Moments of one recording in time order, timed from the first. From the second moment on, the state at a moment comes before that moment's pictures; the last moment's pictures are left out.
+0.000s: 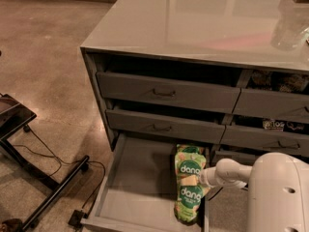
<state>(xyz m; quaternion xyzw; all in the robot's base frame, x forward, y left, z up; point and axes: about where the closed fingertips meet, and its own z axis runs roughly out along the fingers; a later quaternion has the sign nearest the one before) 0.574 -0.202 0.218 -0.09 0.96 0.22 0.15</state>
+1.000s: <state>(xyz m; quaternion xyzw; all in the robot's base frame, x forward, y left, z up) 0.572 -0.200 0.224 -0.09 0.96 0.22 0.16</state>
